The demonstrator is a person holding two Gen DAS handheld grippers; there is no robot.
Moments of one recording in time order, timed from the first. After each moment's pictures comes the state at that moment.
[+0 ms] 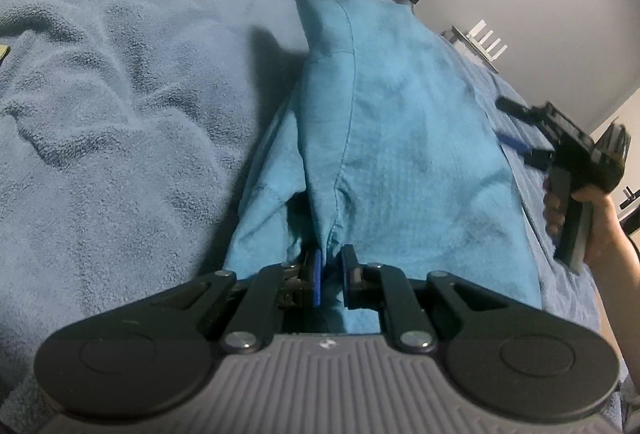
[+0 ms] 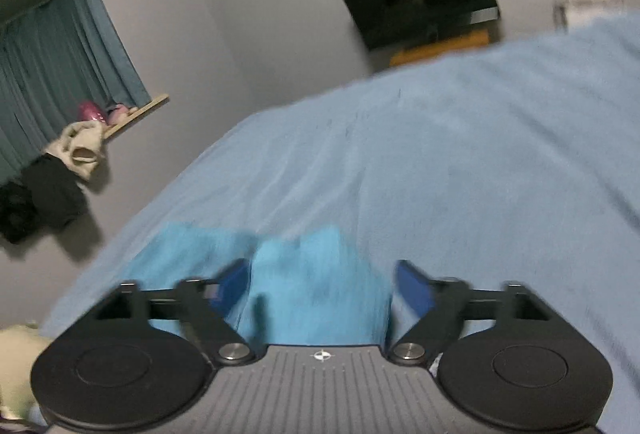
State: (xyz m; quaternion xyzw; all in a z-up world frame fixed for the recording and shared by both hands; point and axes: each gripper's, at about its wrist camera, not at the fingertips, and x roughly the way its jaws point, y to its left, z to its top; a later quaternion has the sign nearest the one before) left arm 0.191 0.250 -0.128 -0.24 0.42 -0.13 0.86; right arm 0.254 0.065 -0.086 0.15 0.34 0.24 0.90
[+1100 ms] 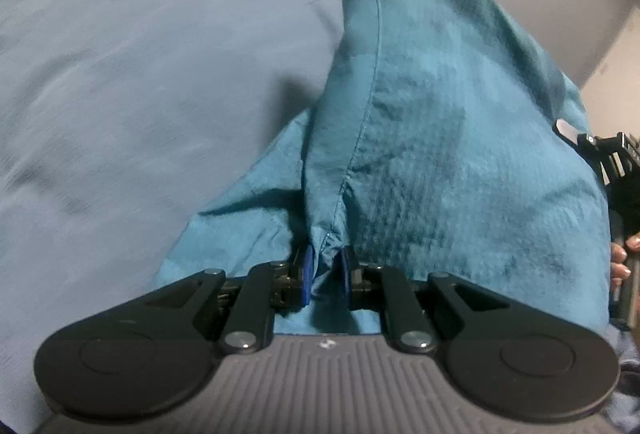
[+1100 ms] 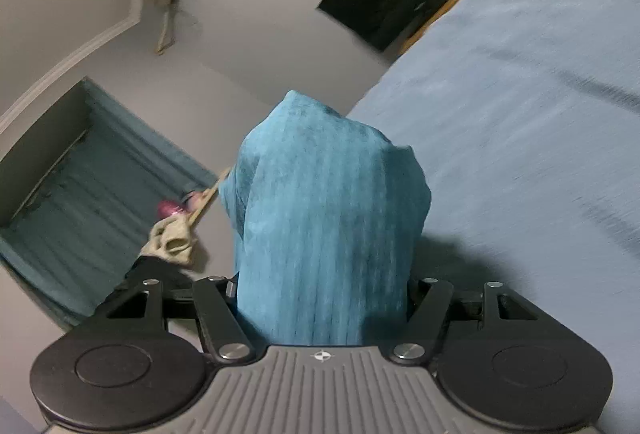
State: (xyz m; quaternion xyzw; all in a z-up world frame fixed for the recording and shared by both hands) left arm 0.270 0.140 -0.119 -0.15 0.40 -0.16 0.89; right arm 0.237 0.006 -0.155 0.38 0.30 0.29 0.82
